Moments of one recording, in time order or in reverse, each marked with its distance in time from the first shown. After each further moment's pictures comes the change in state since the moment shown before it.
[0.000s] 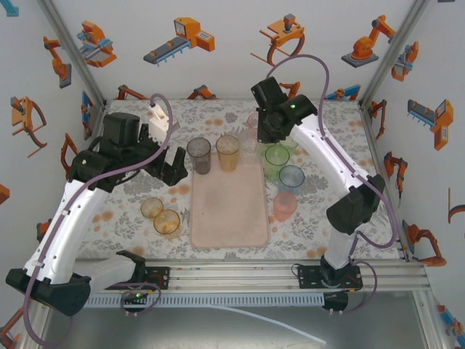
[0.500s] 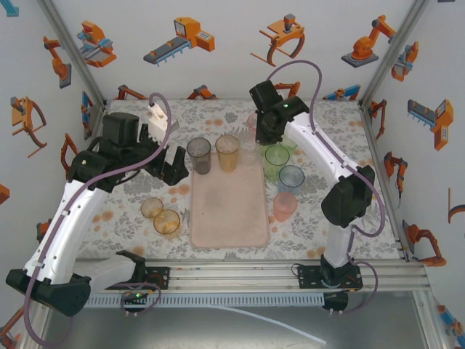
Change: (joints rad) left arm 0.006 -0.002 -0.005 0.012 0.023 -0.016; right arm -0.031 0.081 -0.029 0.059 -0.021 0.022
